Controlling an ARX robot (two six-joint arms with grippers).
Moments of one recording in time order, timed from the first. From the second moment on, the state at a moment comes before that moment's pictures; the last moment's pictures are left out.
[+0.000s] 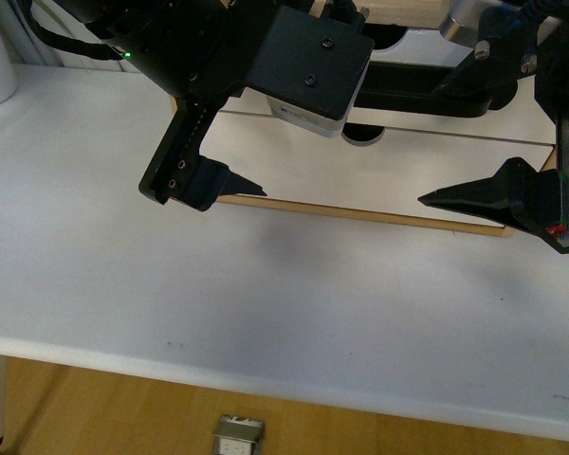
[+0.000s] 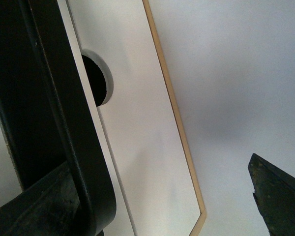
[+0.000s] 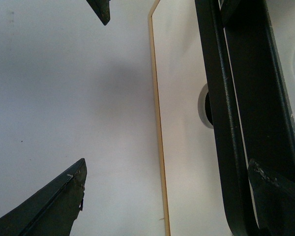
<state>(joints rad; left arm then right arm) -0.38 1.92 1.30 -0.31 0.32 1.69 0.21 1.67 0.96 -0.14 -0.56 -1.14</state>
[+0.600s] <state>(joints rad) -0.38 1.92 1.30 -0.32 0.33 1.70 0.22 1.72 0.99 -0.17 -0.55 -1.16</state>
